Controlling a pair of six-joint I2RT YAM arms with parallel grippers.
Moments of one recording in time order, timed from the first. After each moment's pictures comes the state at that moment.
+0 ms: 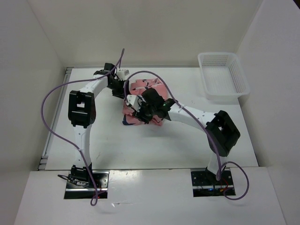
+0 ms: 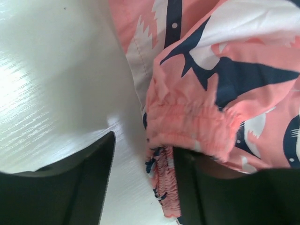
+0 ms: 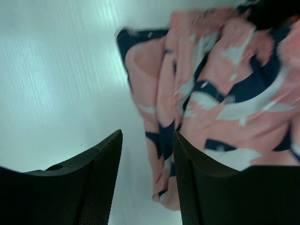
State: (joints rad) left arm -0.13 2.31 1.91 -0.74 0.50 0.06; right arm 0.80 1.76 1.26 -0.31 -0.23 -0.48
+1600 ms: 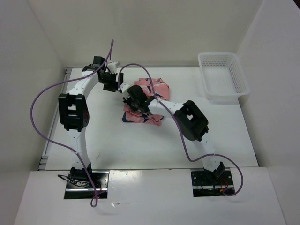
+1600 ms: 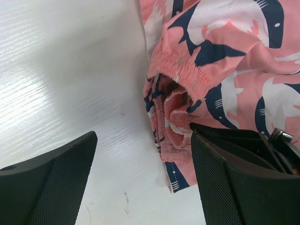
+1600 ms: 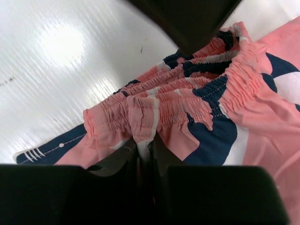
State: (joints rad) left arm -0.06 2.16 1.90 -0.78 0.51 0.07; right arm 0.80 2.23 1.64 -0.07 0.07 -0.17
